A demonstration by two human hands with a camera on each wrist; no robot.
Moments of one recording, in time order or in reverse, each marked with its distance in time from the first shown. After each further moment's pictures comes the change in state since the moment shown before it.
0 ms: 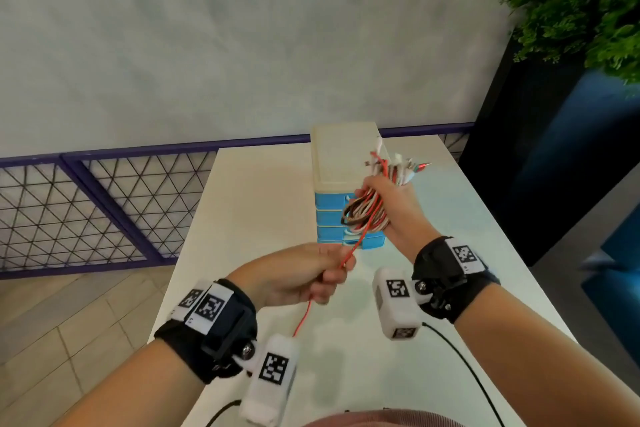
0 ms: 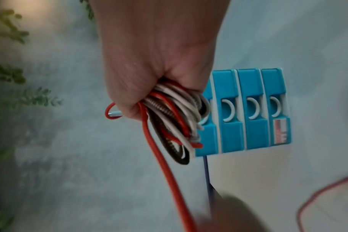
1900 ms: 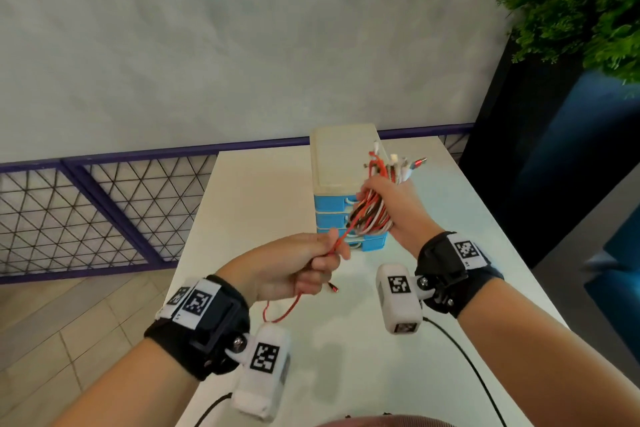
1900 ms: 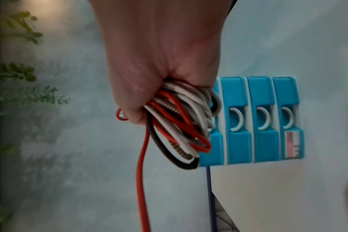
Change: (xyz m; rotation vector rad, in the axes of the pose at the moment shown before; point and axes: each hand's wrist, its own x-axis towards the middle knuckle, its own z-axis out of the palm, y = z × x) left_hand -0.006 0.012 -0.009 -0.160 0.017 0.033; right_hand 0.004 -0.009 -0.005 -0.174 -0.010 0.004
